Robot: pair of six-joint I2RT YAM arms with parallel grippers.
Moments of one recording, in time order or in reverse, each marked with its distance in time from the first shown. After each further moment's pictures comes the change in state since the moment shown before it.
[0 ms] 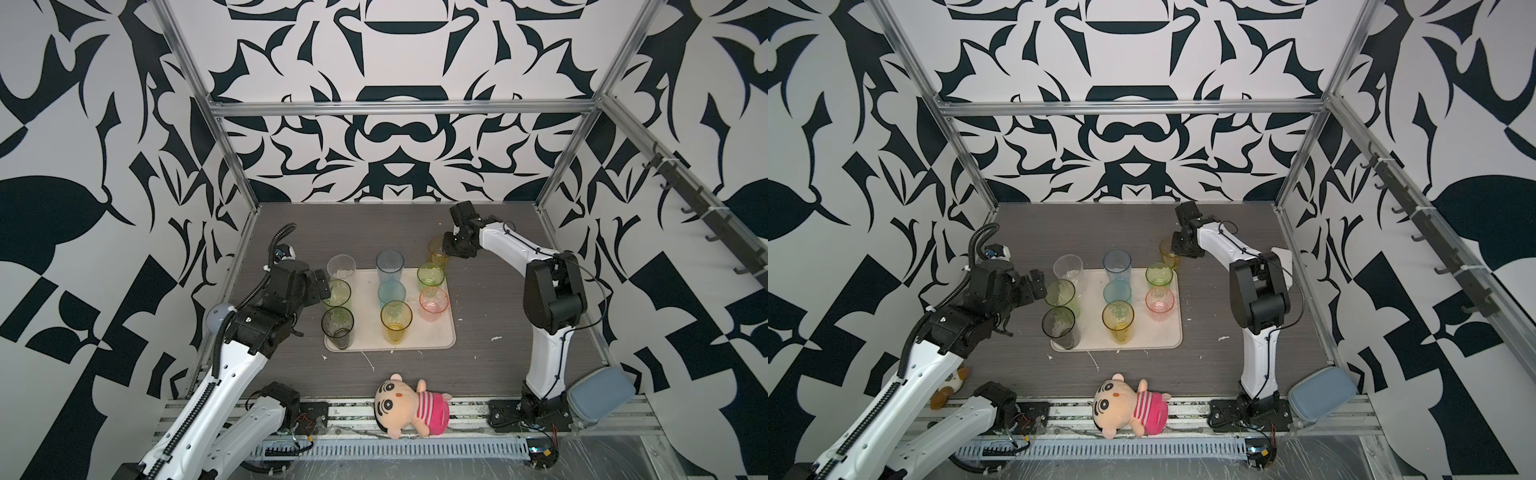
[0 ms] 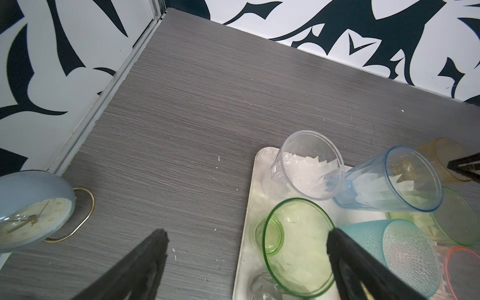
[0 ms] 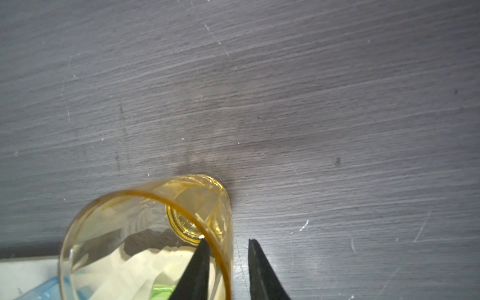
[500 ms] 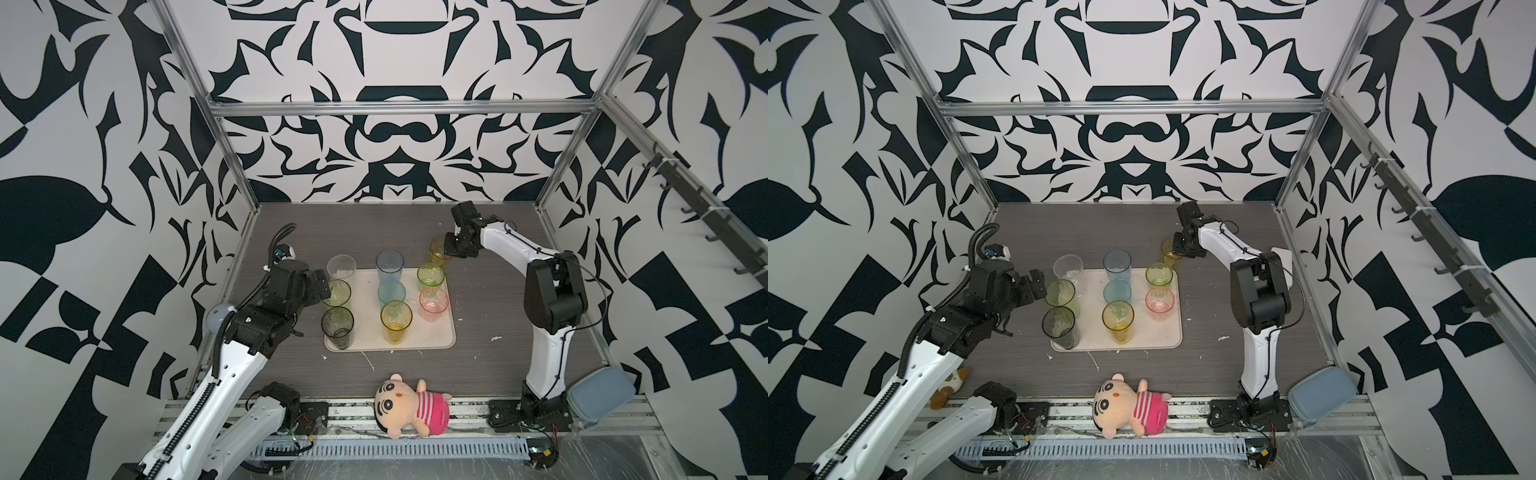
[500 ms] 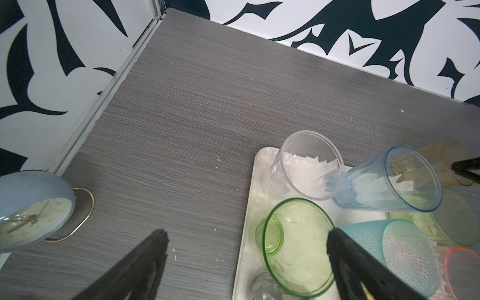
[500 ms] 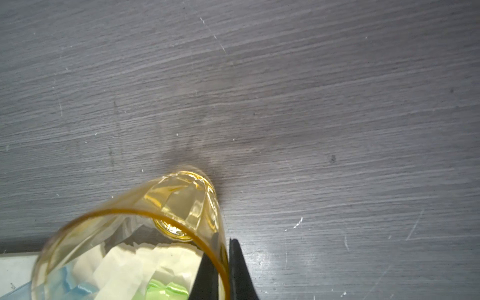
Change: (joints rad) left arm 0.000 0.000 0.000 0.000 0.000 0.000; right arm -0.004 0.000 0.001 -0.021 -0.006 -0.023
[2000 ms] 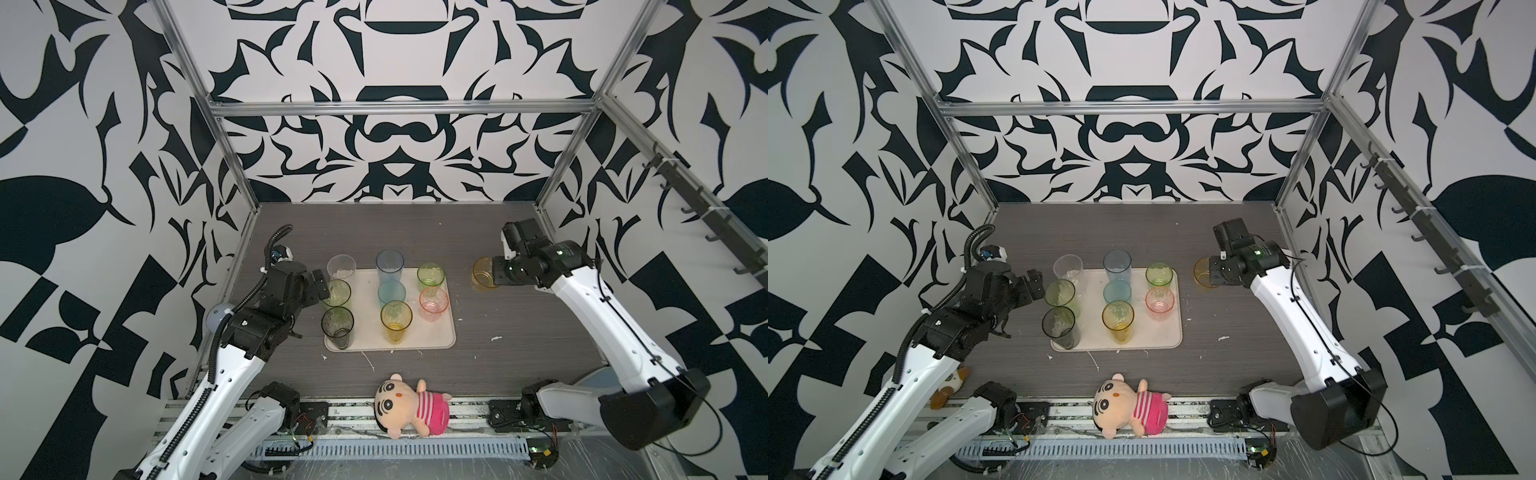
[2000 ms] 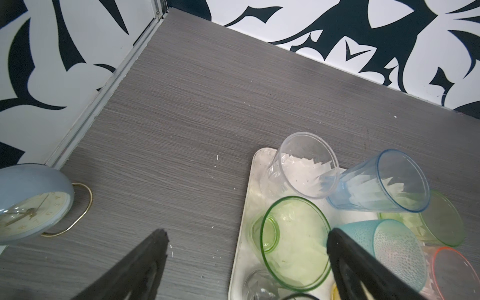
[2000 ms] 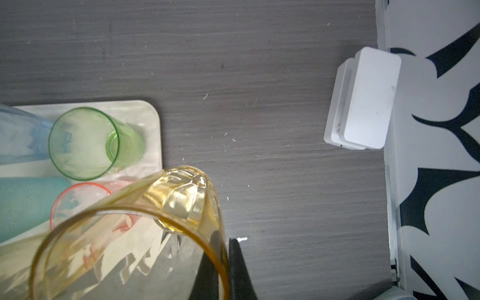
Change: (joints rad) left arm 0.000 -0.022 0.009 -0.024 0.004 -0.034; right arm 0.000 -0.787 -0.315 -0.425 0.143 -0.129
